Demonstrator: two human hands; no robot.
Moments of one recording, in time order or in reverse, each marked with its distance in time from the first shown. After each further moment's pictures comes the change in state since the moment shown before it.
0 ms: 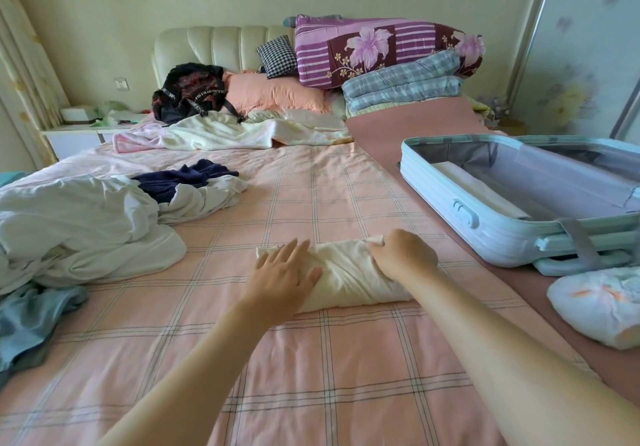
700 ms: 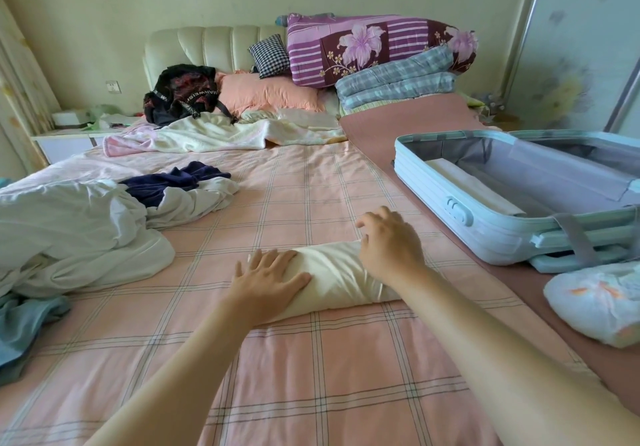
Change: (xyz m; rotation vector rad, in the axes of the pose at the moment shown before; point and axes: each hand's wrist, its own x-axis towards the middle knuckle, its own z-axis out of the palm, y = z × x) left_hand 0.012 -0.017 0.006 0.026 -0.222 -0.098; right_hand -0.011 -0.007 -0.013 0.003 0.213 -0.390
